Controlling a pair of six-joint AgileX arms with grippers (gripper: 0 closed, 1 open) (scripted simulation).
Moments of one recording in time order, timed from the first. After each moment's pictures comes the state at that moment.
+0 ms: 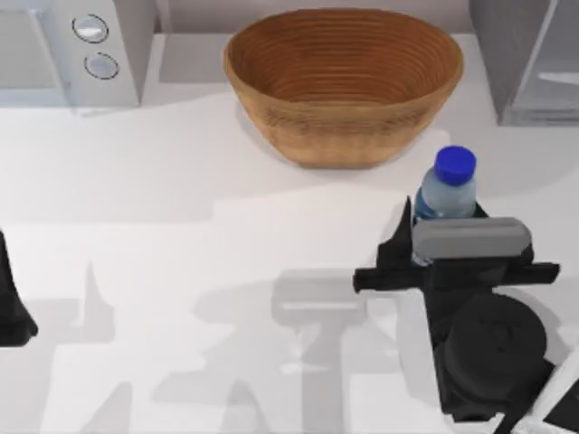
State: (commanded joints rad) left arm 0.00 0.00 0.00 0.00 0.00 0.00; right arm 0.85 1.99 0.40 1.55 0.88 -0.01
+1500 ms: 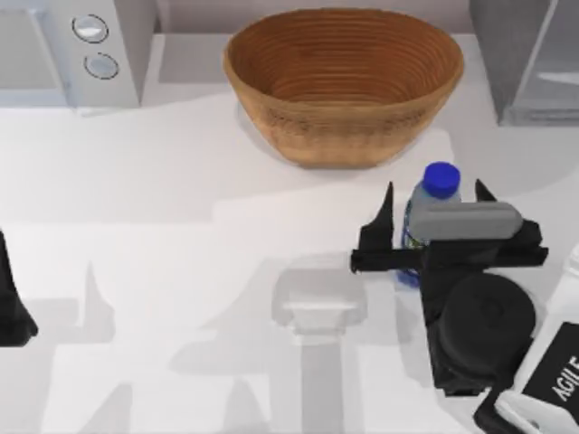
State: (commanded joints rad) left arm 0.00 0.00 0.00 0.00 0.00 0.00; right arm 0.78 2.09 0.47 1.61 0.81 0.00
